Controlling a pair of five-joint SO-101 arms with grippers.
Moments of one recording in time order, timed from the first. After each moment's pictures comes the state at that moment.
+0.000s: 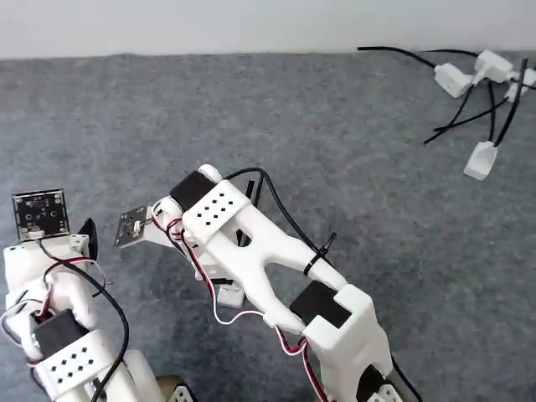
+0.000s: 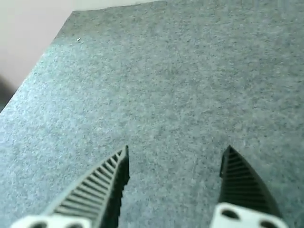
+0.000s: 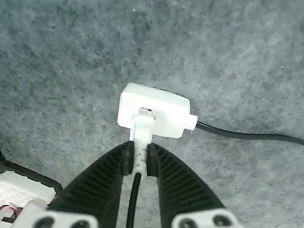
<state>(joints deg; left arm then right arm) -37.9 -69.4 71.3 44.5 -14.6 -49.9 25.8 -19.8 100.6 42.2</state>
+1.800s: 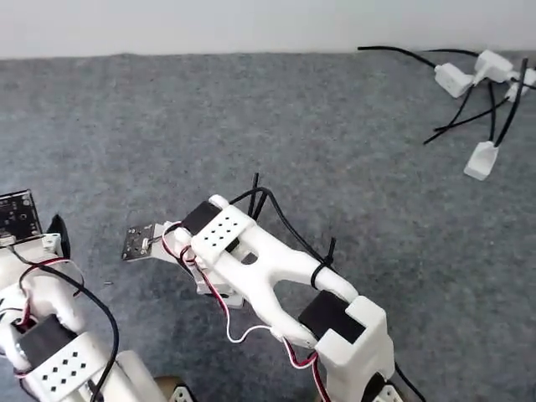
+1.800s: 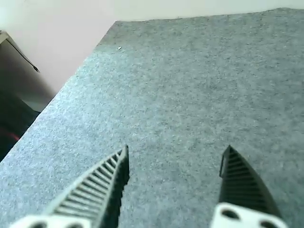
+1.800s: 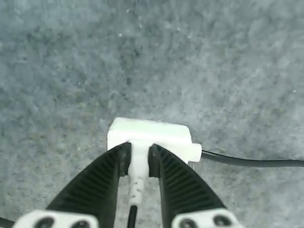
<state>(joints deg) -44.6 -69.4 66.3 44.5 -14.6 -50.5 23.6 3.1 77.5 38.9</state>
